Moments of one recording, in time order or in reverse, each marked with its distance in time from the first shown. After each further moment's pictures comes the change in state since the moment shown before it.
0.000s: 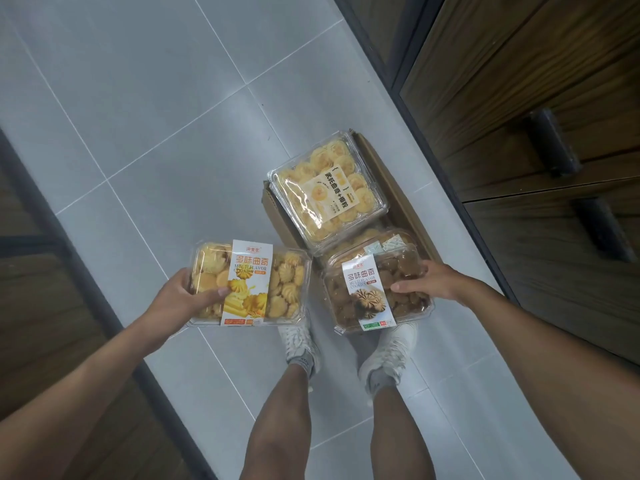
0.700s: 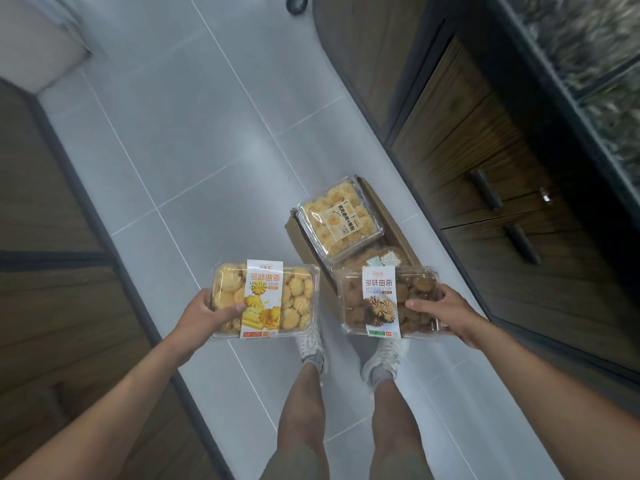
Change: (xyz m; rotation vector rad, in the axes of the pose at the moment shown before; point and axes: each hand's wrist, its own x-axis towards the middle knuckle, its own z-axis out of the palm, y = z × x) left_hand -0.127 0.023 -0.061 -0.060 0.014 -0.030; right_hand -0.199 -0.016 0.031 0.402 0.164 -0.075
